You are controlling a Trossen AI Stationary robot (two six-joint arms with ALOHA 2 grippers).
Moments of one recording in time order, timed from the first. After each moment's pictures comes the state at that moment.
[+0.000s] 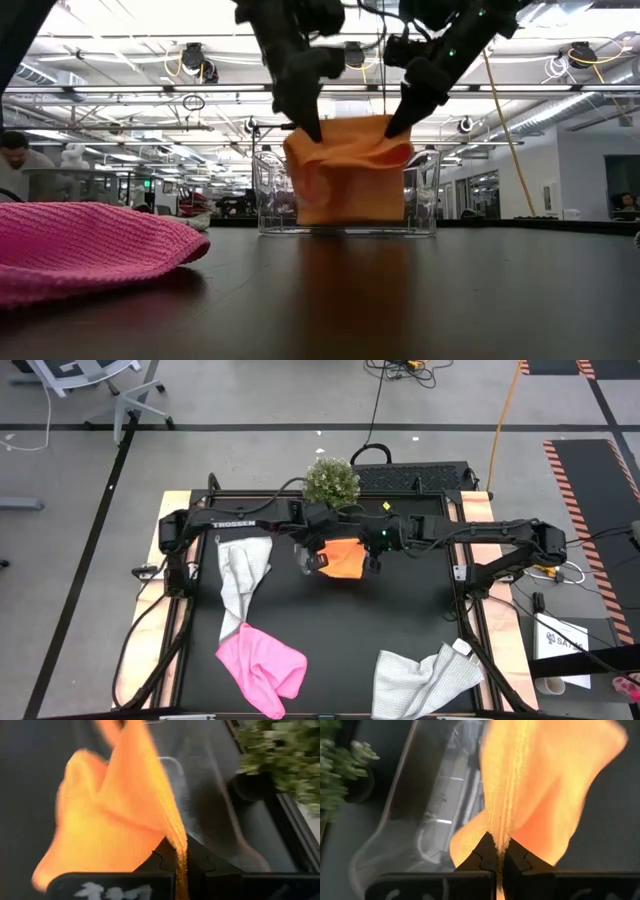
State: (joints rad) left arm 0.22 1.90 1.67 -0.94 0.01 -0.01; right arm -0.24 1.36 0.95 -0.45 0.15 -0.09
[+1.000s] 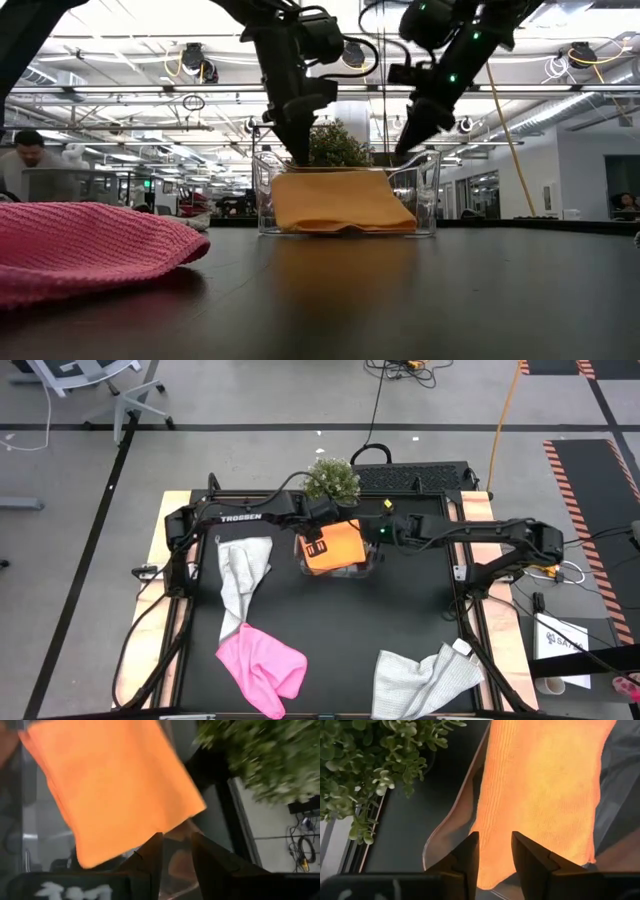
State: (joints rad) left arm 0.29 1.95 1.67 -0.92 -0.19 -0.01; right arm -0.28 1.38 0.89 -0.37 0.31 -0.27
